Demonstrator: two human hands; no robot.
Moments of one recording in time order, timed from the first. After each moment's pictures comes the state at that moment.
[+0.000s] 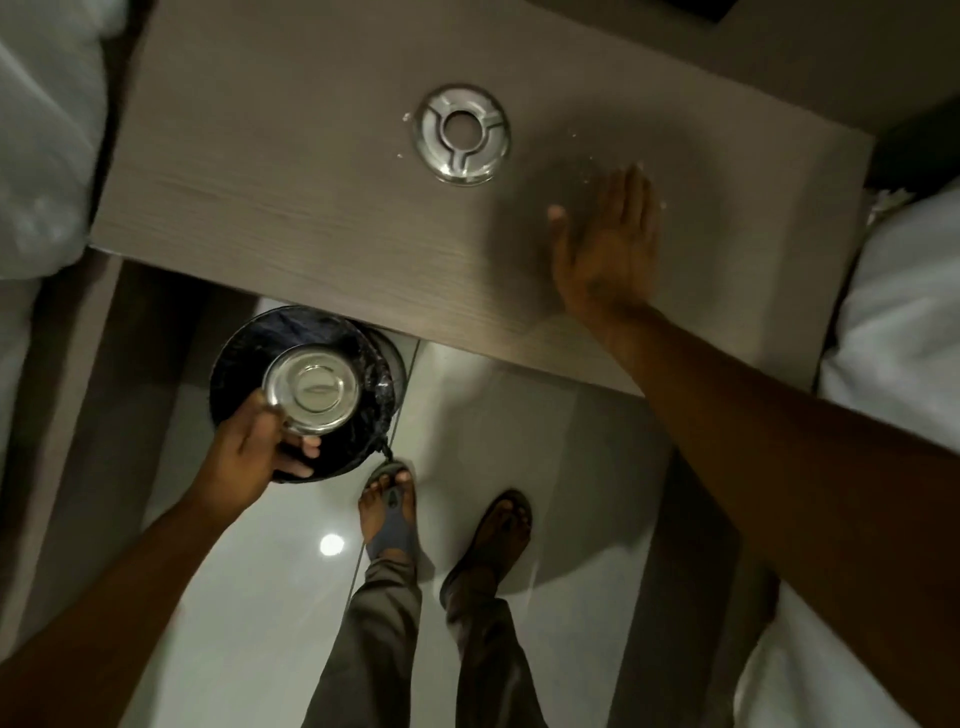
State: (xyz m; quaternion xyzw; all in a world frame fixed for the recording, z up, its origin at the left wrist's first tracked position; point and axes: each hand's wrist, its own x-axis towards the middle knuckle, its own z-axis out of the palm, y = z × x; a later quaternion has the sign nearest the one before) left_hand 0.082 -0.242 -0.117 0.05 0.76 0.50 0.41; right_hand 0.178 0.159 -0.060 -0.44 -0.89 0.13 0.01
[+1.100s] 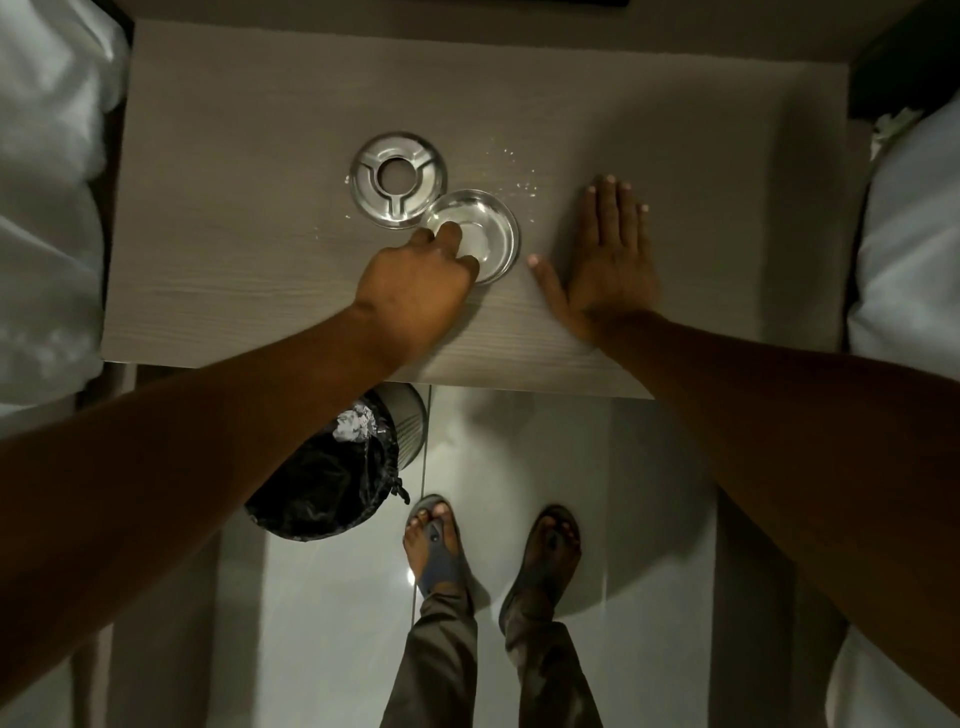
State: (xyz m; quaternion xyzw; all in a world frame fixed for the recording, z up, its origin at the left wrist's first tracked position) left_hand 0.045 0.054 -0.020 0.61 0.77 -0.16 0.10; right_hand 0.206 0.206 -0.100 -0.37 -0.92 0.08 -0.03
